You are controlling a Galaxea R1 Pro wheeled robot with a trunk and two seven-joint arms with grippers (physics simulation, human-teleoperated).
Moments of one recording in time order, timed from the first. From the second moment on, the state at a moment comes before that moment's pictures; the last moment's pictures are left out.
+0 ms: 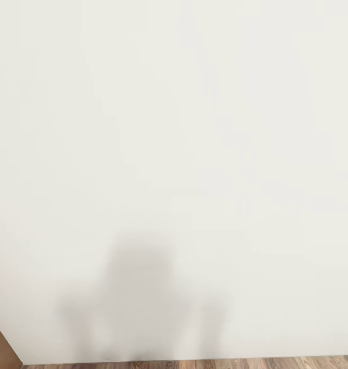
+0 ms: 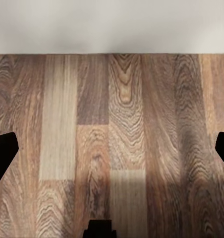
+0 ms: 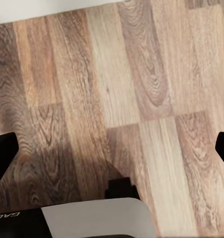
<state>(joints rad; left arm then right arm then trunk) -0.02 0.00 0.00 -0.50 0.01 -0.14 0.00 0.00 0.00 -0.16 -0.49 -0.01 -0.02 0.02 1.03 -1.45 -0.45</state>
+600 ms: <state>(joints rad) -0.02 0.00 0.00 -0.50 0.01 -0.14 0.00 0.00 0.00 -0.16 -0.49 -0.01 -0.02 0.02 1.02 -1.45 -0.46</state>
